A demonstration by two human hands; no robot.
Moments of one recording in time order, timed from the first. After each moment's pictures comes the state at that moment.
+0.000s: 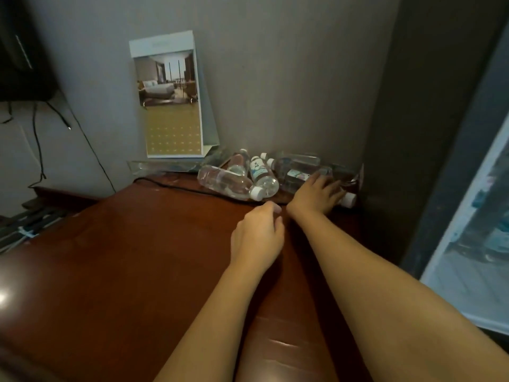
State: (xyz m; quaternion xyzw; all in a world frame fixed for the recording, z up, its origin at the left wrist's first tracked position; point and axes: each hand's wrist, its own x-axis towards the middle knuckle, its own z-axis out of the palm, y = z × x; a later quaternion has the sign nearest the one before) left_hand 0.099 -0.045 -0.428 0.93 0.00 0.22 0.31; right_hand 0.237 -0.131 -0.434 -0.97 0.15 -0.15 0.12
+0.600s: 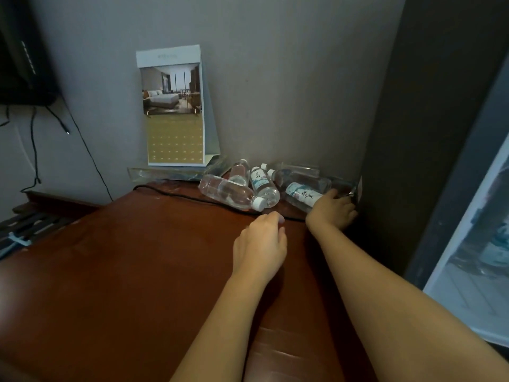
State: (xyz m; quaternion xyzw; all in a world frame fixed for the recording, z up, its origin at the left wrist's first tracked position) left_hand 0.098 -0.041 -0.426 0.93 -0.03 0.24 0.27; right_hand 0.225 -0.154 -0.425 -0.95 0.23 -0.17 0.13
